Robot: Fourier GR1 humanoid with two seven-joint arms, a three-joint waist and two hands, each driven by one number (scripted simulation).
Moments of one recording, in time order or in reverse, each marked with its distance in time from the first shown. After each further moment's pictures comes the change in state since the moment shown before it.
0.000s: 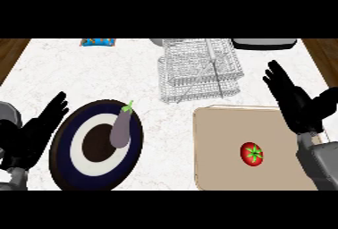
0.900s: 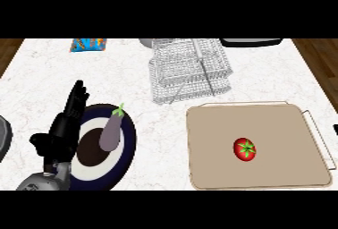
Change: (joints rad) left arm -0.069 -0.235 -0.077 -0.040 -0.194 0.266 -0.148; right arm 0.514 0.140 -0.450 -0.144 -0.498 0.495 -0.381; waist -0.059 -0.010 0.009
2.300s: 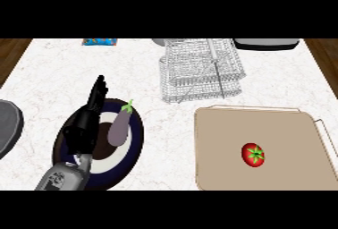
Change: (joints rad) left arm -0.086 -0.094 -0.043 0.075 -0.079 0.002 -0.001; right arm 0.269 -0.484 -0.010 -0.885 0.828 -0.124 0.766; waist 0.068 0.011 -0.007
